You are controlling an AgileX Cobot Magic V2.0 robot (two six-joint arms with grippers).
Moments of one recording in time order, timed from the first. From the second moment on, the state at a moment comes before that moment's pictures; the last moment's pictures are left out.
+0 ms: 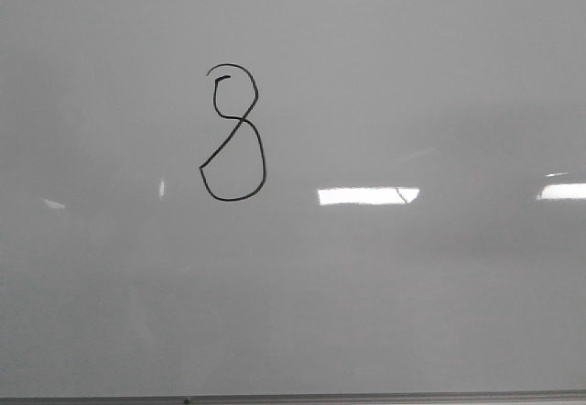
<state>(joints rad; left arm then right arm) -0.09 1.23 -0.40 -0.35 -0.33 0.25 0.37 0.38 -0.39 0.04 0.60 -0.08</state>
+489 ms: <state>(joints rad) -0.09 1.39 -0.50 -0.35 -0.37 0.25 0.37 0.38 -0.39 0.04 0.59 -0.08</state>
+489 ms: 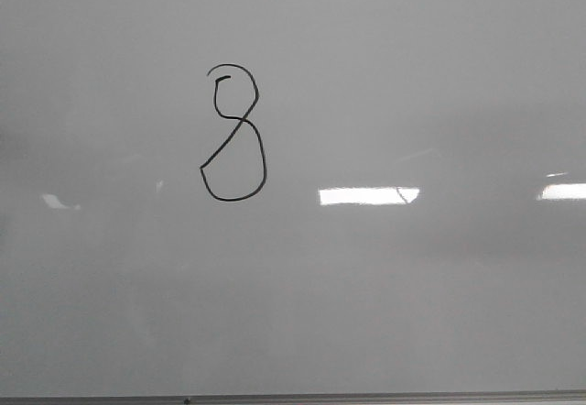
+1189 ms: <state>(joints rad) -0.04 1.40 -0.50 -0.35 -0.33 0.25 0.37 0.38 -0.39 0.04 0.59 -0.07</state>
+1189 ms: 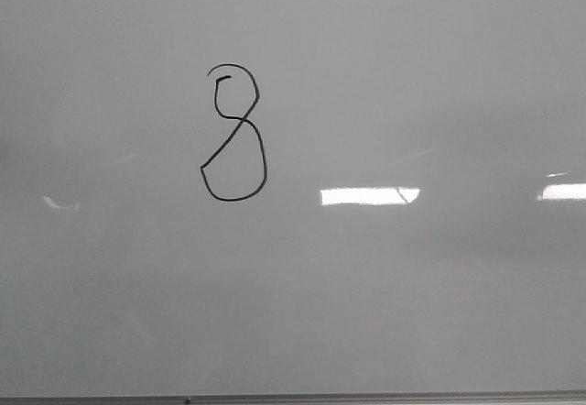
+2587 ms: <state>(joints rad) -0.04 0.35 -0.50 -0.27 0.28 0.25 0.37 0.38 -0.39 0.04 0.59 -0.07</state>
